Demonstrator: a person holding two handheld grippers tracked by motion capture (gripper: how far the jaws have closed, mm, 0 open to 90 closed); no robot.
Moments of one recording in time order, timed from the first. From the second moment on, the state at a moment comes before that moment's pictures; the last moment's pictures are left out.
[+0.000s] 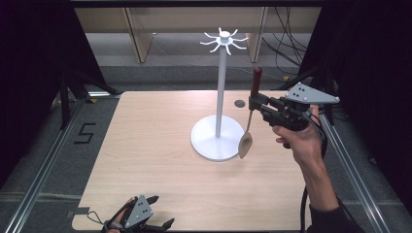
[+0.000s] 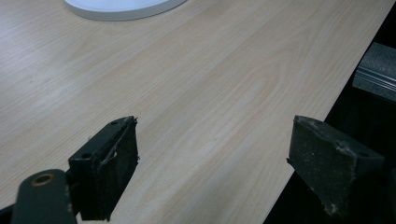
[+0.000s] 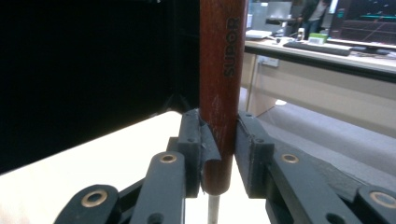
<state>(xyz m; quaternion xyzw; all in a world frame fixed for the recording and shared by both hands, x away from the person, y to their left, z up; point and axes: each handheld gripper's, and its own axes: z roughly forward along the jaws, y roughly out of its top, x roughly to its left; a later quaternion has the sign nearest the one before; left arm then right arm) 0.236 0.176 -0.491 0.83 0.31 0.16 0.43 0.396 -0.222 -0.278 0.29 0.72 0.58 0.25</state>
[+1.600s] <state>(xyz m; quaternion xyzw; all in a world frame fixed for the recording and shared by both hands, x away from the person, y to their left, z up) 0.236 0.176 -0.491 0.83 0.31 0.16 0.43 0.446 -0.197 -0.241 0.31 0.72 0.56 0.26</state>
